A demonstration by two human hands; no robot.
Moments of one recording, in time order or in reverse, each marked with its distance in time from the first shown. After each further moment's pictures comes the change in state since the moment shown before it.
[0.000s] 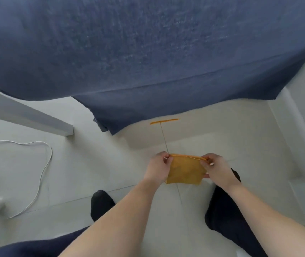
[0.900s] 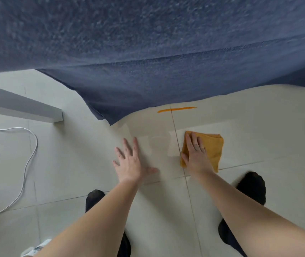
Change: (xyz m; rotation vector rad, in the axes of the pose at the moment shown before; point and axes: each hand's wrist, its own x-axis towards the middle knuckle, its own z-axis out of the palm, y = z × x) left_hand 0.082 -0.121 -0.040 0.644 0.079 -0.256; right_hand 0.118 0.027 0.135 -0.670 -0.157 -0.185
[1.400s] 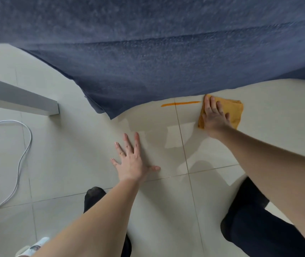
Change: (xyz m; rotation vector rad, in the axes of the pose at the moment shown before) left_hand 0.005 -0.007 0.006 -0.046 -0.037 0.029; right_hand 0.092 0.012 -0.092 -0.105 0.021 0.131
